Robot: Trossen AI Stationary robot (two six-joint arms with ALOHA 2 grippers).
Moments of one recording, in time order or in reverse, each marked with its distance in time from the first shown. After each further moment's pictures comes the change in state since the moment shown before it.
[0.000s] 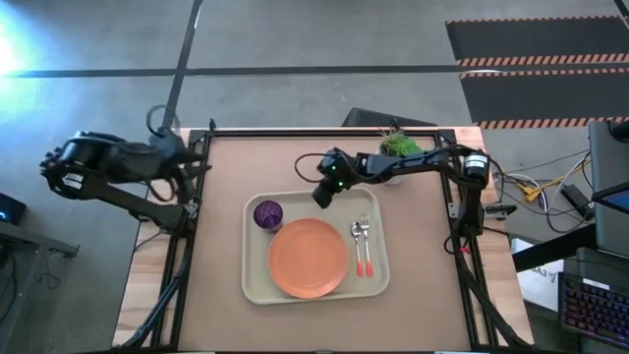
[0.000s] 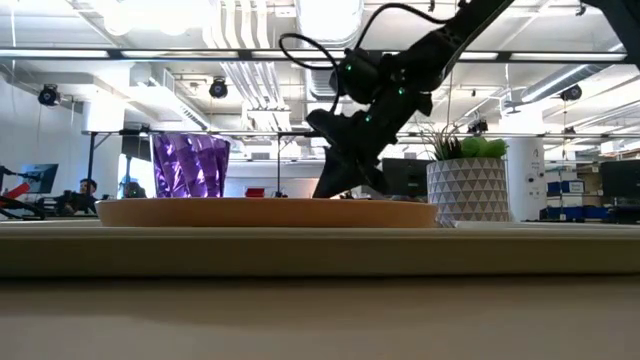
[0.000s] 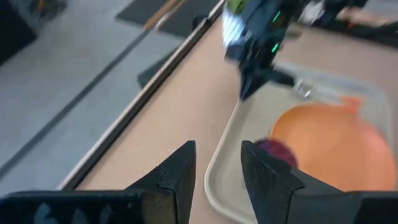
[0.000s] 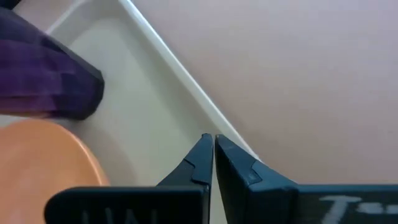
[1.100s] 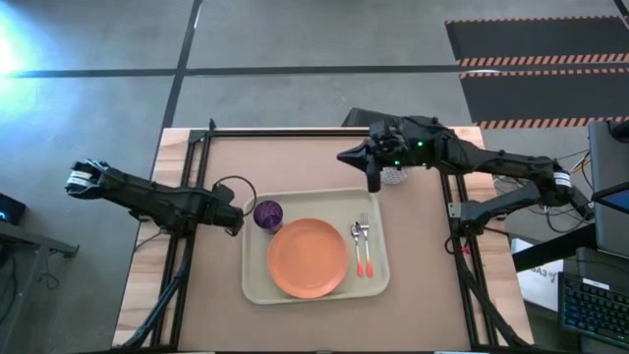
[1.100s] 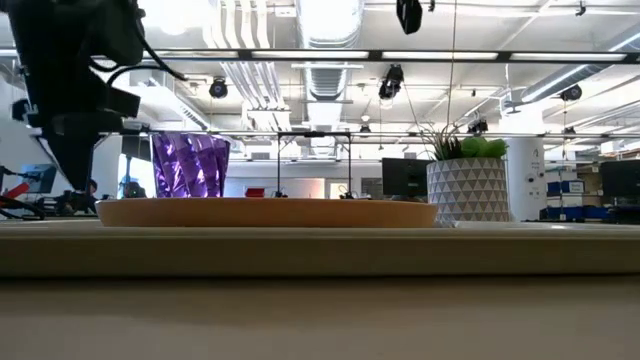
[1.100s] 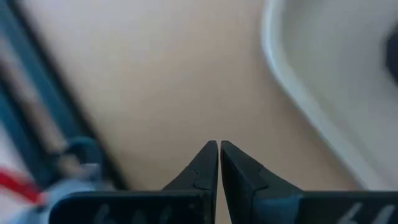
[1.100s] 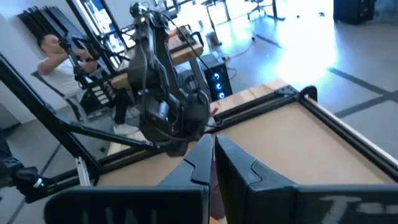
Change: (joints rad) left arm 0.025 0.157 -0.852 0.254 0.196 -0.688; right arm 0.068 -0.659 0.002 -0.007 -0.013 -0.111
